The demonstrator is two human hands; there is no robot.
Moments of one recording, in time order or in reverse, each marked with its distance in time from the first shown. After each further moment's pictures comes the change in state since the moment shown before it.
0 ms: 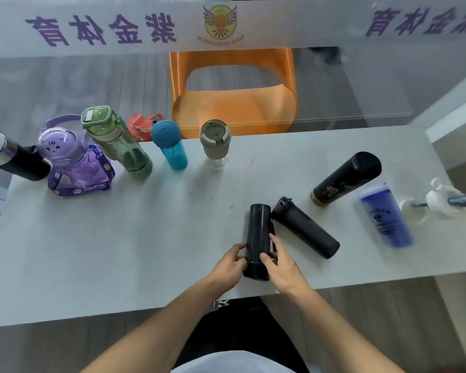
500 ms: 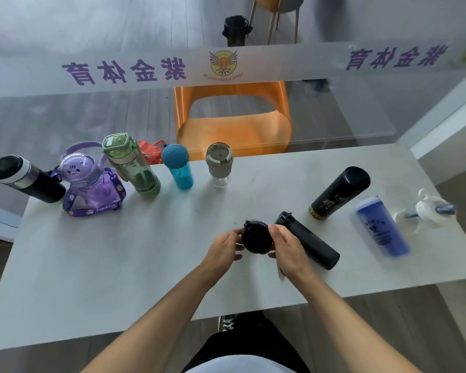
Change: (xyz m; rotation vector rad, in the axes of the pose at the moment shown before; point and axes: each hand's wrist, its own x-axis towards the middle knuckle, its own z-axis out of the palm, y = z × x) left_hand -0.025 0.065 -0.038 -0.177 0.141 0.179; right_hand -0.003 -0.061 -0.015 0.278 0.173 -0.195
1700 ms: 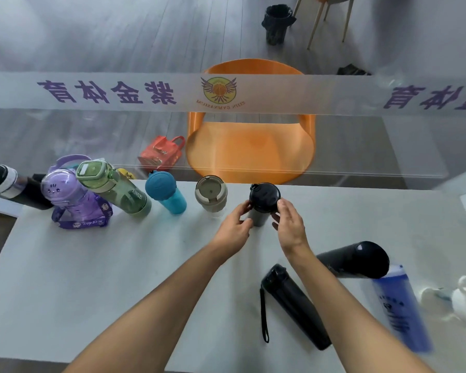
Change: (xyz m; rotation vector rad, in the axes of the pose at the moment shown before) left_hand 0.139 0.115 0.033 0.111 0.115 0.074; right_hand 0.197 -0.069 -0.035 0.161 -0.043 -0.049
